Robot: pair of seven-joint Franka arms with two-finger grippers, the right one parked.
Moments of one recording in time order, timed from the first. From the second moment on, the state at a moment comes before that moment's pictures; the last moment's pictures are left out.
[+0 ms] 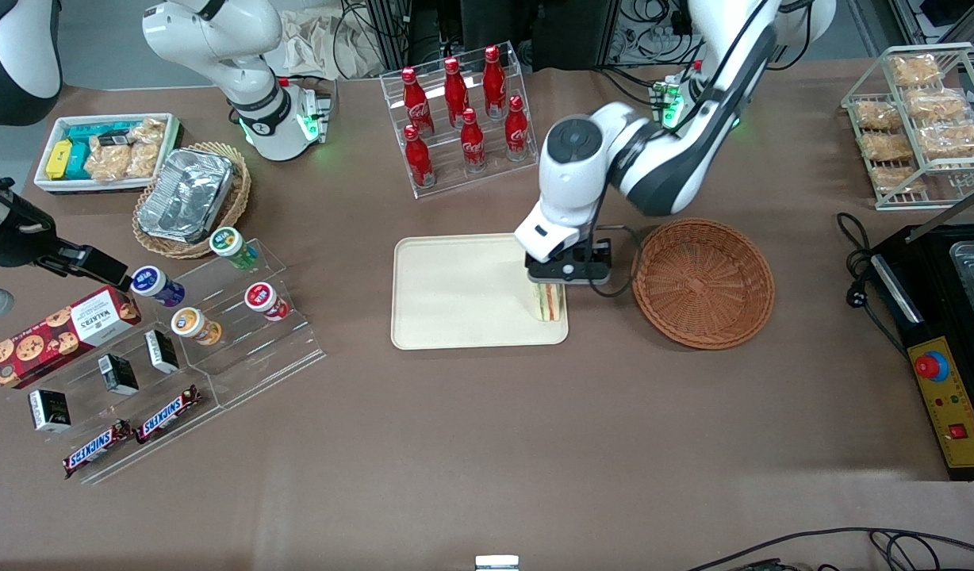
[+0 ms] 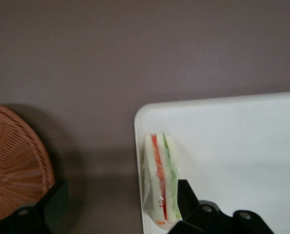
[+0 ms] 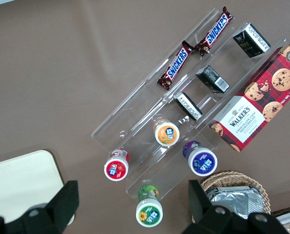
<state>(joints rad) -0.32 0.24 -0.39 -1.92 0.28 2.21 -0.82</state>
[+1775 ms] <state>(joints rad) -0.06 -0.13 -0.12 -1.83 -0.01 1.84 -0.17</state>
